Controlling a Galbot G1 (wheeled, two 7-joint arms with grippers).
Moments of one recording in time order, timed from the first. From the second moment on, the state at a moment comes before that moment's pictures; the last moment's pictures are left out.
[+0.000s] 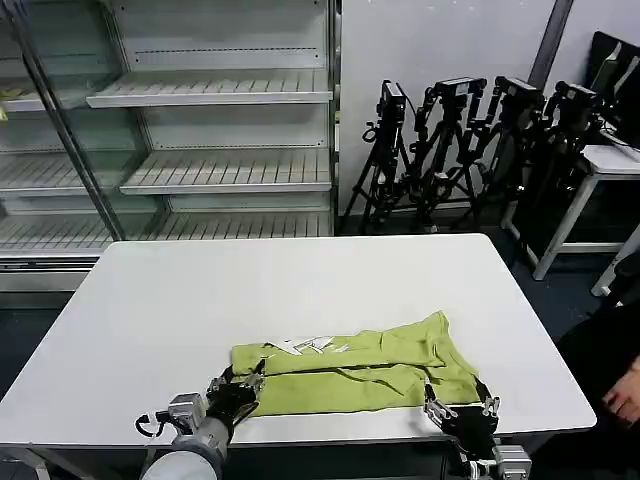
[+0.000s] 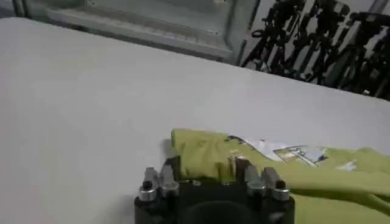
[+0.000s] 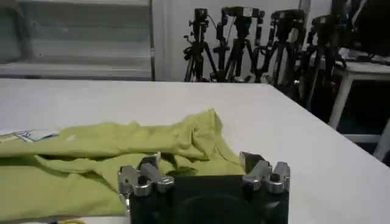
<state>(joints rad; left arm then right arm) 1.40 -1.23 -0.30 -2.14 -0.67 0.55 -0.45 -1.71 1.22 0.45 2.29 0.28 -0.34 0.30</state>
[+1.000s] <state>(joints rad) 1.47 -1.09 -0.59 -2.18 -0.93 0.54 -0.41 -1.73 1.23 0.47 2.32 0.29 -0.33 0.31</state>
